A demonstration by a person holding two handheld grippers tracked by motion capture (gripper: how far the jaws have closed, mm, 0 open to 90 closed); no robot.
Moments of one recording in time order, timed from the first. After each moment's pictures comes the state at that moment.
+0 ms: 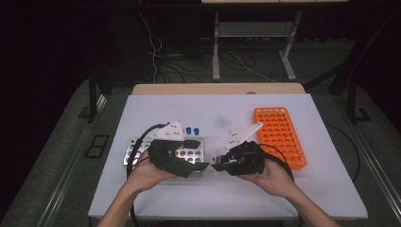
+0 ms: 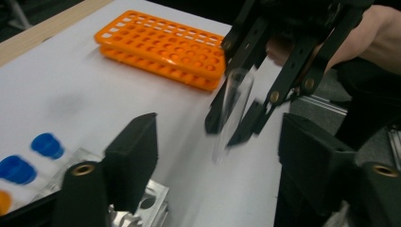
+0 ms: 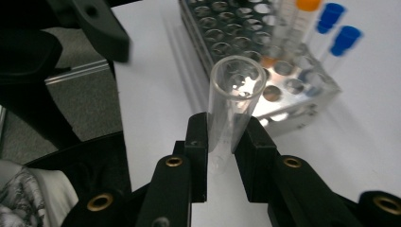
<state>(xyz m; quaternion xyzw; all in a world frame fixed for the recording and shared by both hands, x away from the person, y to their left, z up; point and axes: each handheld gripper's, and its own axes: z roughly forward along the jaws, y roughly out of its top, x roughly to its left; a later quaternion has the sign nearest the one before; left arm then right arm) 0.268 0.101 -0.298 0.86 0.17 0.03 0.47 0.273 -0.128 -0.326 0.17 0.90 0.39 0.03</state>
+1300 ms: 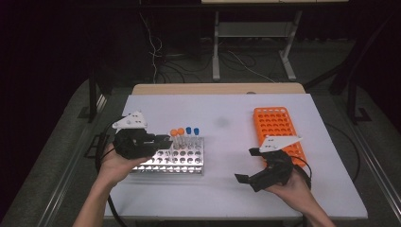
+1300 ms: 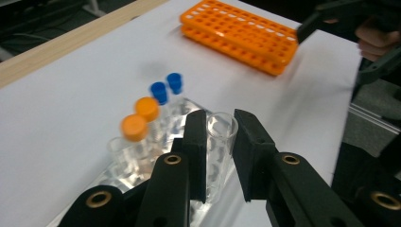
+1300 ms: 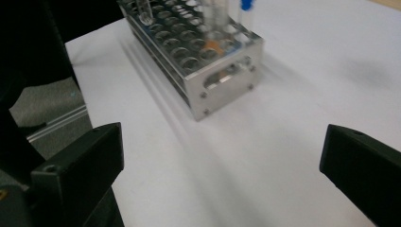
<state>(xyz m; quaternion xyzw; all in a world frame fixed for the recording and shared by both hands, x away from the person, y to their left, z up) 0.293 0.187 -0.297 0.84 0.27 0.09 0.45 0.256 -0.207 -0.355 0.30 0.84 0.45 0.05</state>
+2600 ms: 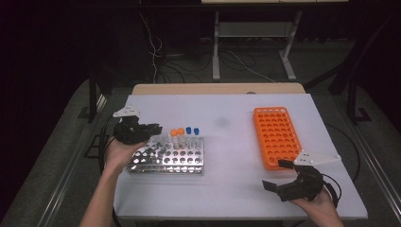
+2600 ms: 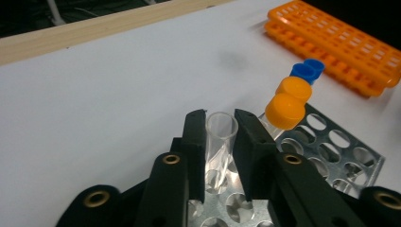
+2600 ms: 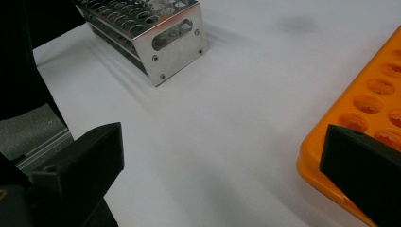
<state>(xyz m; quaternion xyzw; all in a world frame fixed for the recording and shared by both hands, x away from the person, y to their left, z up) 0.352 0.220 -0.353 0.79 0.39 0.10 0.47 0.229 -0.274 -0.389 0.38 0.80 0.47 0.08</state>
